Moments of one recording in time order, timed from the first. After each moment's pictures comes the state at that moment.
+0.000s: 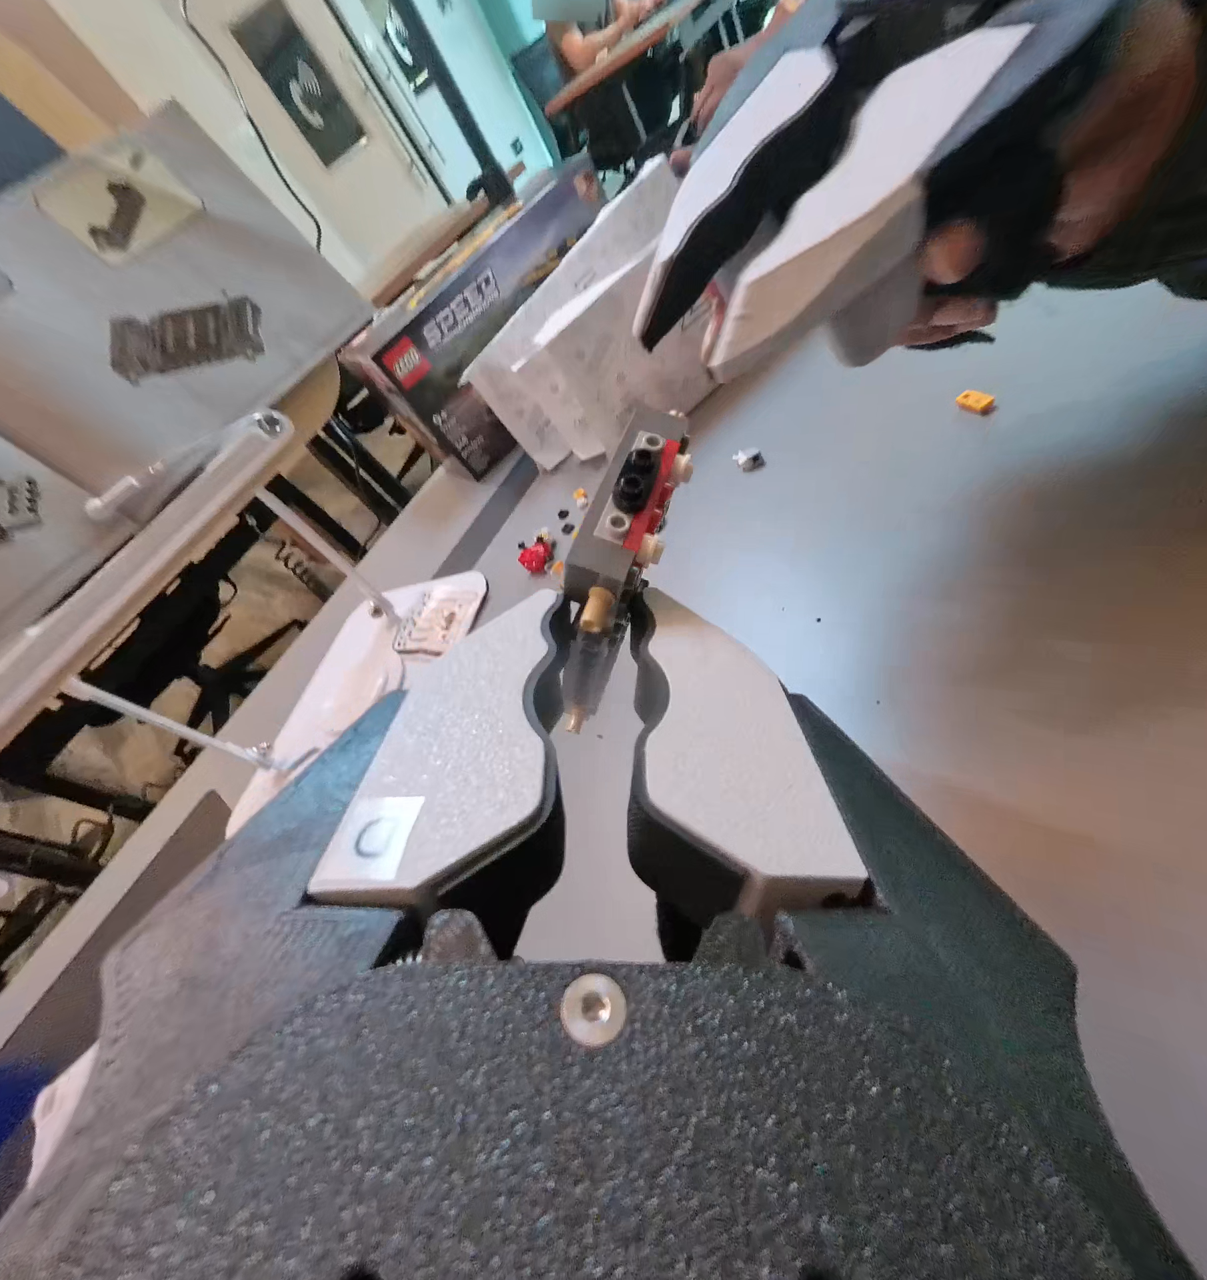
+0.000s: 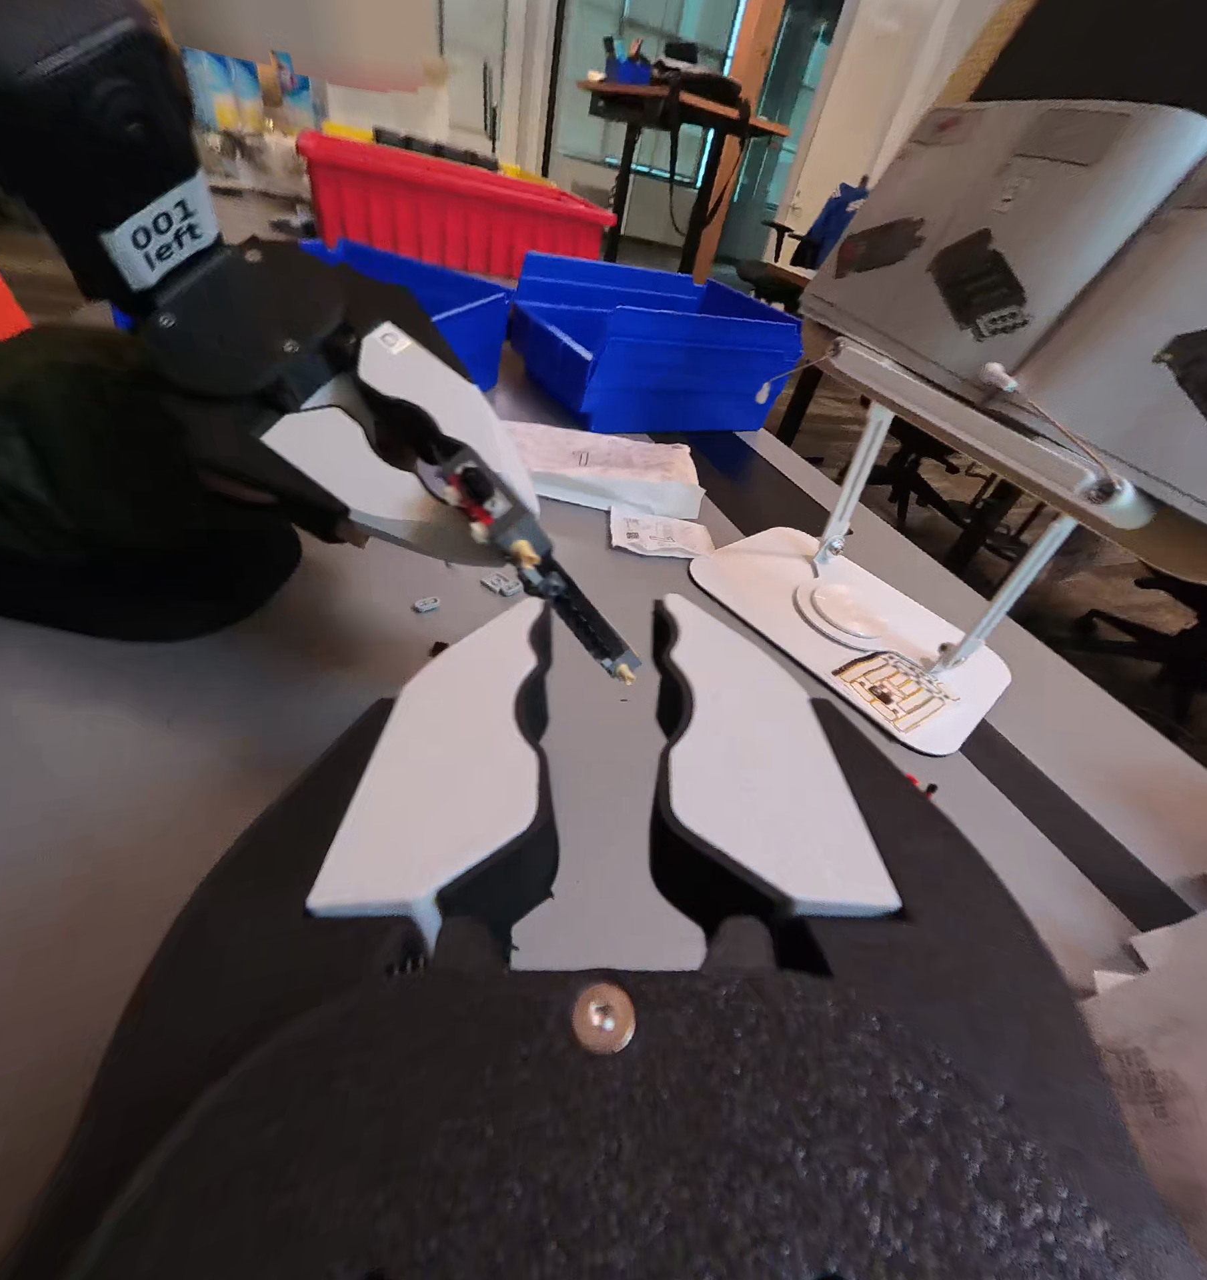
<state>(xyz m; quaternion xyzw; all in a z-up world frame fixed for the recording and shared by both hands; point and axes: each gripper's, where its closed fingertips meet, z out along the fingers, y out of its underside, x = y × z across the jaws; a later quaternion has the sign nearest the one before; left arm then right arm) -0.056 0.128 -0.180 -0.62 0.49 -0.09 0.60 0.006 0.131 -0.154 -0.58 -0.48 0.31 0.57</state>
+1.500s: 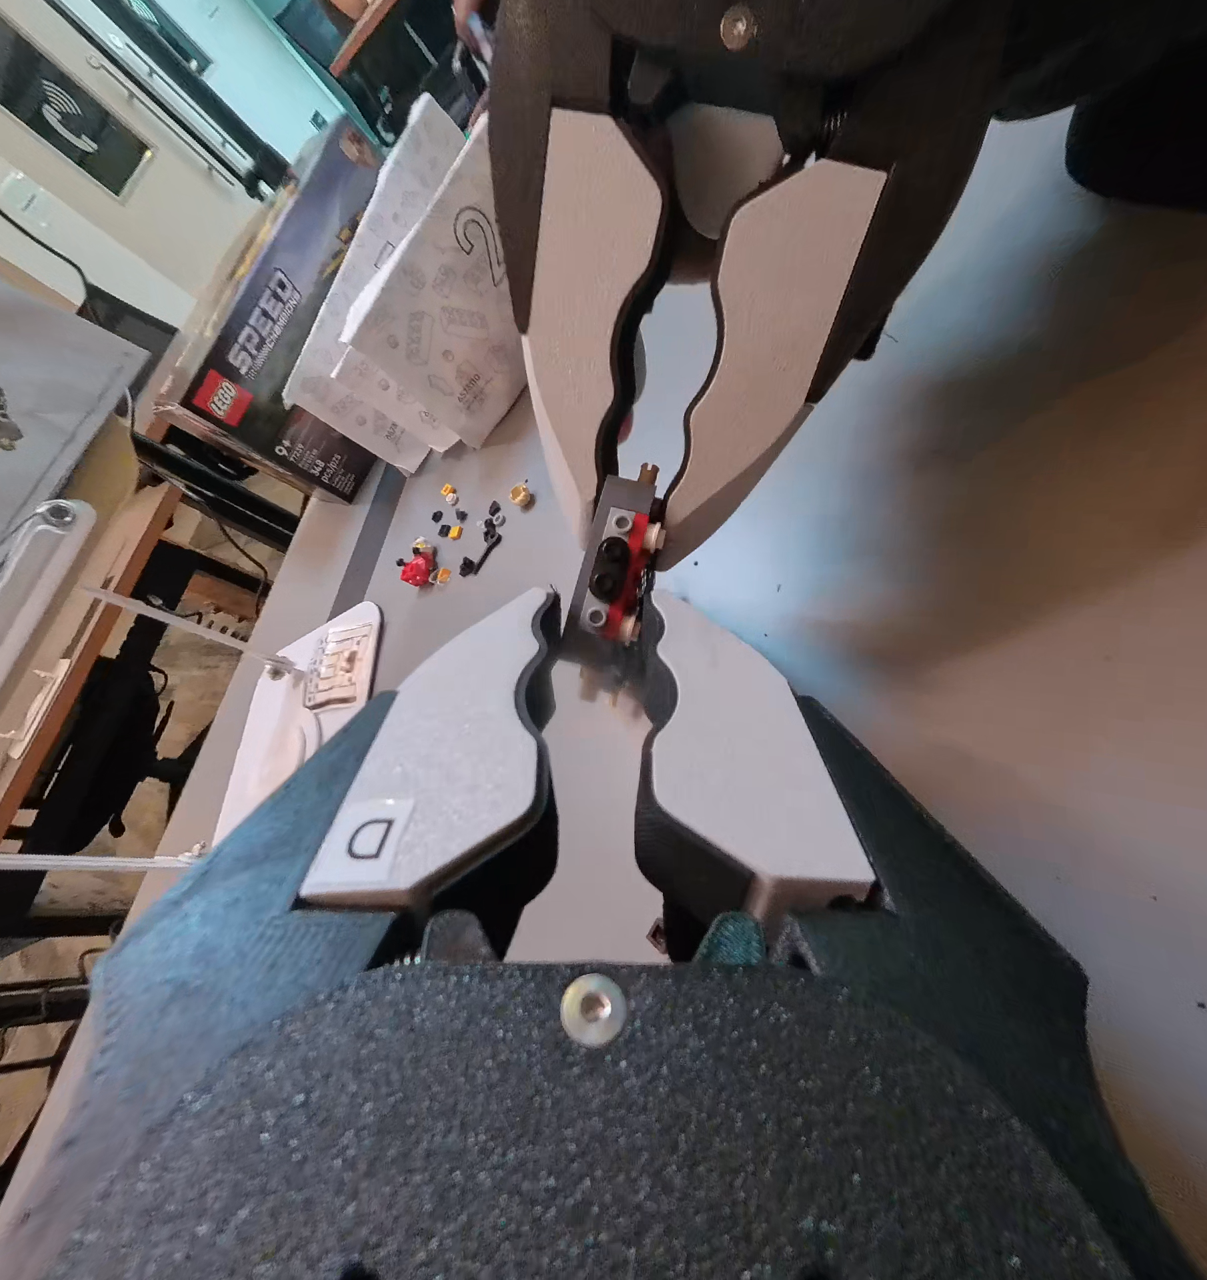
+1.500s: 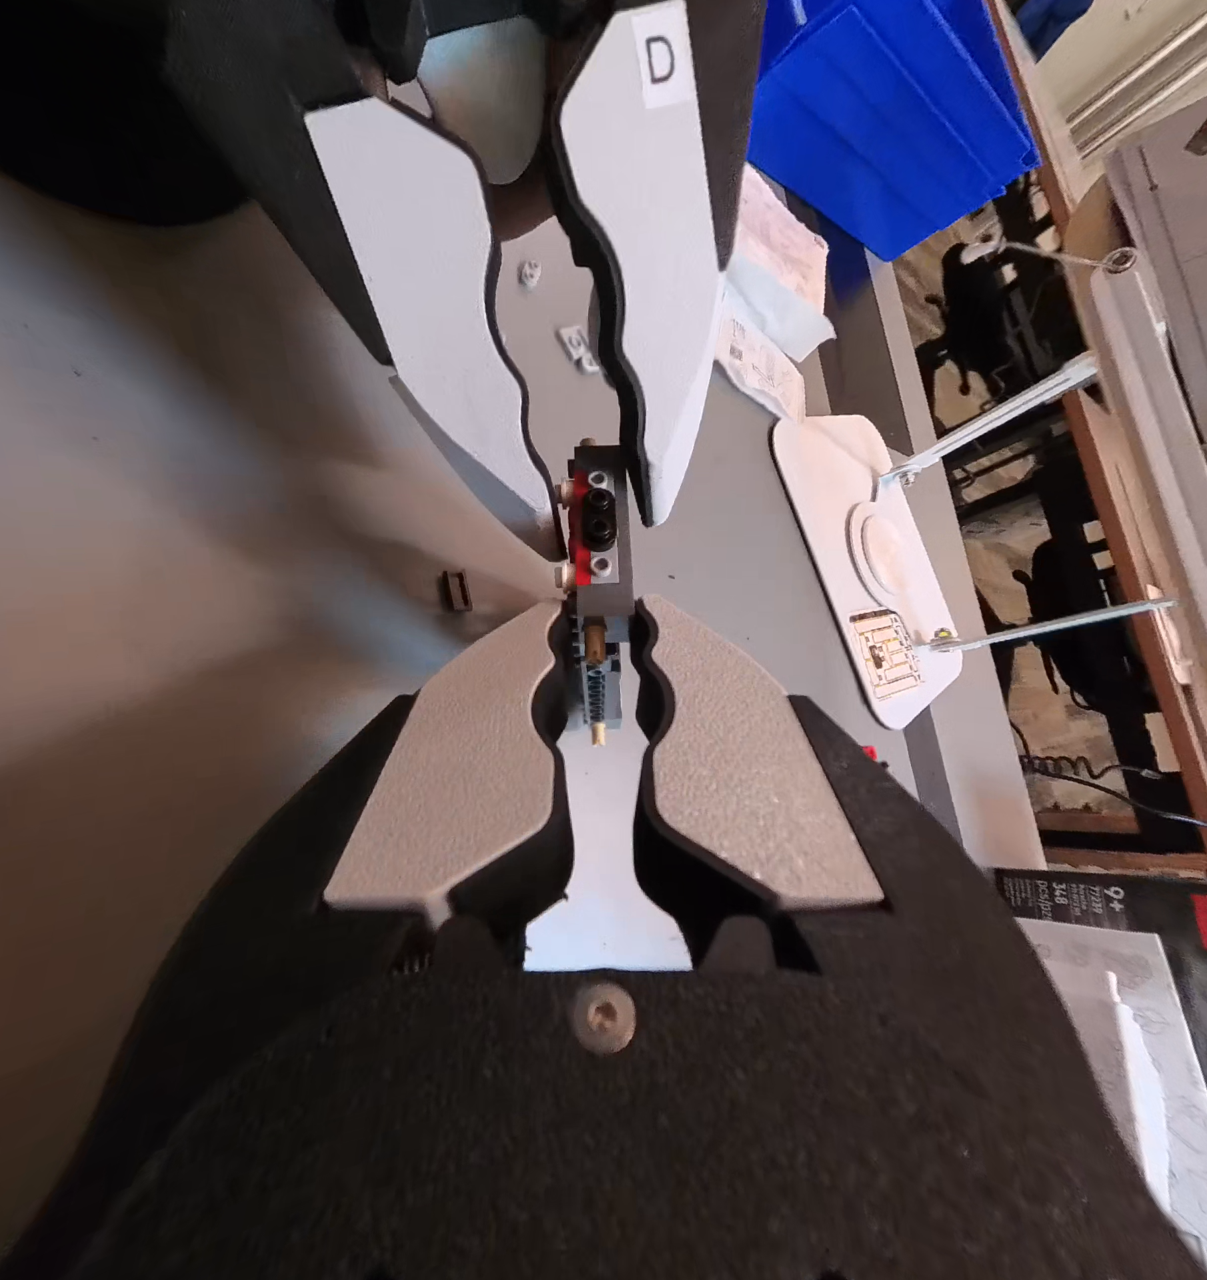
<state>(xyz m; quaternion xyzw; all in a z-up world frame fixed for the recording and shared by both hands) -0.031 0.101 -0.218 -0.57 0.62 -0.08 0.54 -0.021 0.102 -0.224 -0.55 -0.68 0.07 0.48</state>
